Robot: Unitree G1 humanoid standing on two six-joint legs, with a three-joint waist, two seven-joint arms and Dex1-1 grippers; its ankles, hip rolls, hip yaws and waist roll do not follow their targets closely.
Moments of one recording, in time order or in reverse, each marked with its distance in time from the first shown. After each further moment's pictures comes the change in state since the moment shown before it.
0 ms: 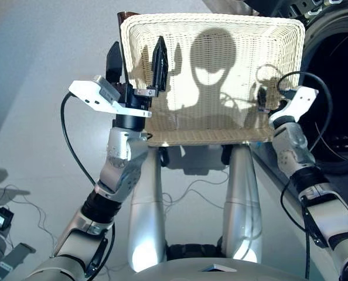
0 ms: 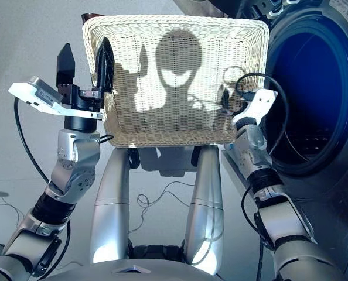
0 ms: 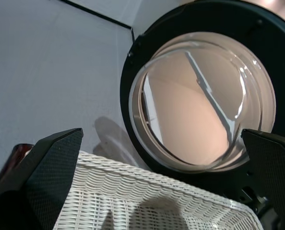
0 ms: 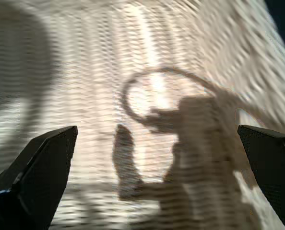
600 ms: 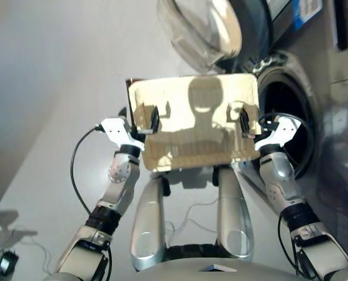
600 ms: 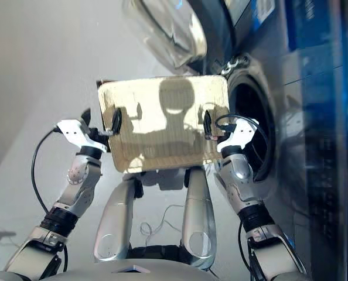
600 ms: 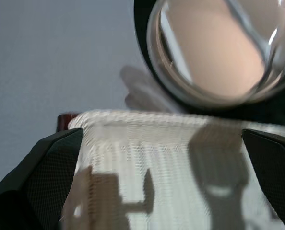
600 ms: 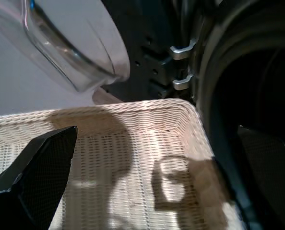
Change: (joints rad) left arm 0.171 -0.041 0.058 0.659 0.103 0.030 -0.211; right arm 0.364 0.101 -0.089 -0.193 -0.244 -0.063 0.009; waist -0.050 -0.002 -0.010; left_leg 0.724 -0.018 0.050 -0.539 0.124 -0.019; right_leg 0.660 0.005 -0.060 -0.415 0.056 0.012
